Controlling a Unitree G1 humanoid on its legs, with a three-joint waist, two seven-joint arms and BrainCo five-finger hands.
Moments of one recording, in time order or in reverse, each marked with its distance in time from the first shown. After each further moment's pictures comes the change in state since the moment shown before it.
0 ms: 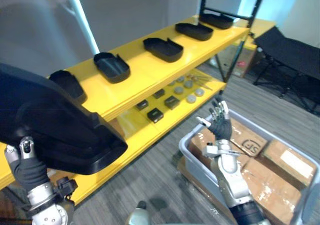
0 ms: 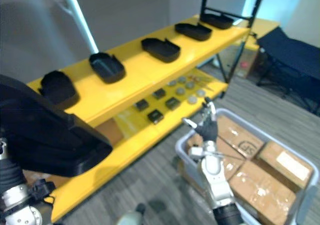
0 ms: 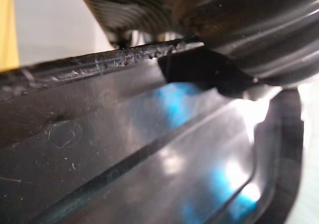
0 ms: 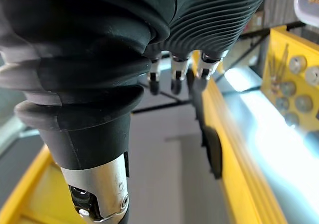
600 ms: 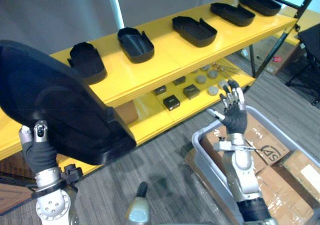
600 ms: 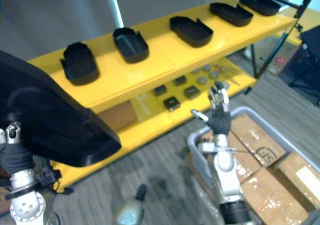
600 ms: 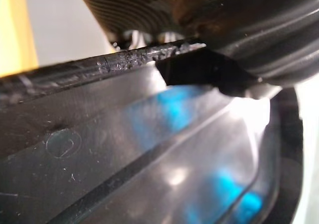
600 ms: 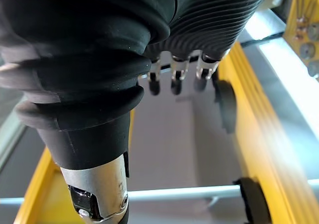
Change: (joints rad) left arm -0.091 0.135 -0.063 0.053 0.008 0.012 0.022; right arm -0.019 -0.017 -0.080 -0.048 0.041 -0.107 0.149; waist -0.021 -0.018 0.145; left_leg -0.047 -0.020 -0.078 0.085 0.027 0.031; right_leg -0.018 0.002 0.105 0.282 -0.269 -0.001
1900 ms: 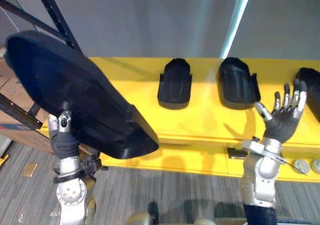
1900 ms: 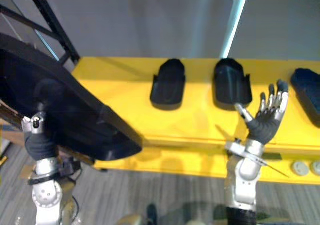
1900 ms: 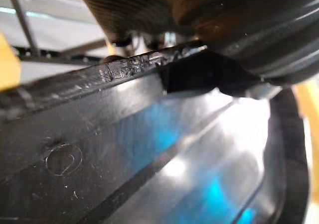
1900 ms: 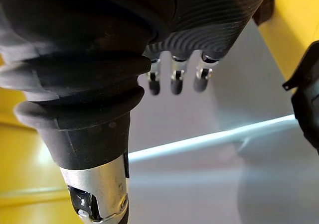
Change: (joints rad) left arm -0.113 -0.031 -0.166 0.035 -0.060 0.001 -0.106; right arm 0.050 0.096 -0.287 -0.110 -0.041 -0.094 -0.093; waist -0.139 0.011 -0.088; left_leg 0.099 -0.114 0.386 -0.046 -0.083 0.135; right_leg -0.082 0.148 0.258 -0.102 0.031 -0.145
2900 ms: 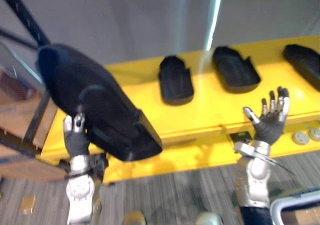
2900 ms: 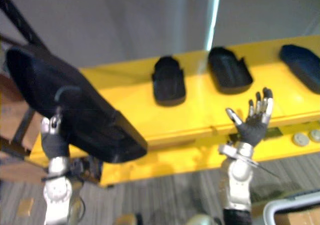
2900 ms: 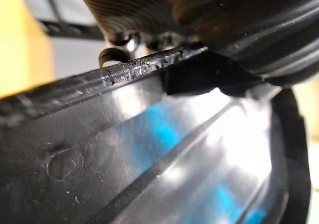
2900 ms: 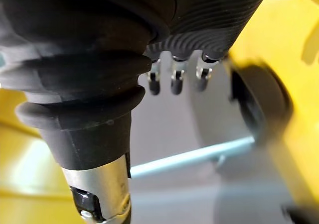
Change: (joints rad) left arm -0.048 0.082 -0.012 0.136 0.067 0.045 0.029; right arm -0.017 0.063 0.115 0.096 -0.043 -0.023 -0.077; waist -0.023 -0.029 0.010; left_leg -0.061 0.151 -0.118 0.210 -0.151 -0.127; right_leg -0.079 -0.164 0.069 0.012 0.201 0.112
